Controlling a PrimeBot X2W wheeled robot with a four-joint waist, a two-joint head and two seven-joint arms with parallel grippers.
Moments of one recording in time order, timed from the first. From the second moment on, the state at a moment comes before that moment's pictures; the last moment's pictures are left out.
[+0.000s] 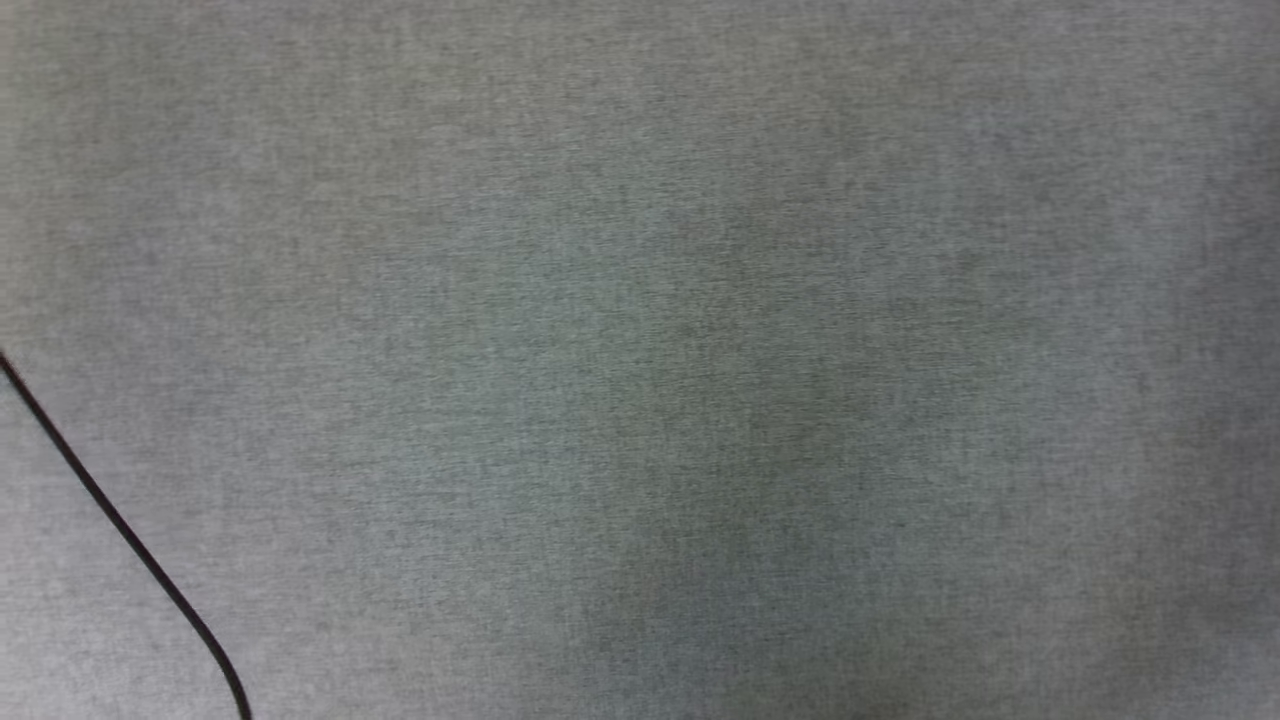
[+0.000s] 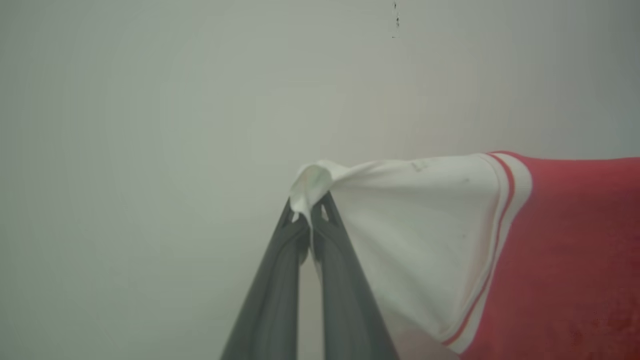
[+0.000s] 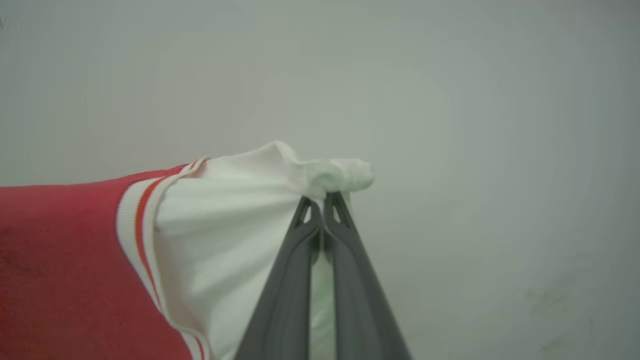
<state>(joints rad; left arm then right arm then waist) -1.53 0.60 -0.22 0.39 -0.59 -0.08 -0.10 -1.57 -0.24 -0.18 0.54 0.19 0.13 0.00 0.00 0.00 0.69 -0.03</state>
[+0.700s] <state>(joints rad) -0.68 0.50 -0.29 0.34 -0.70 -0.09 -0.22 -0.93 -0.26 -0.02 0.66 0.41 0.13 -0.01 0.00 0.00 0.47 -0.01</state>
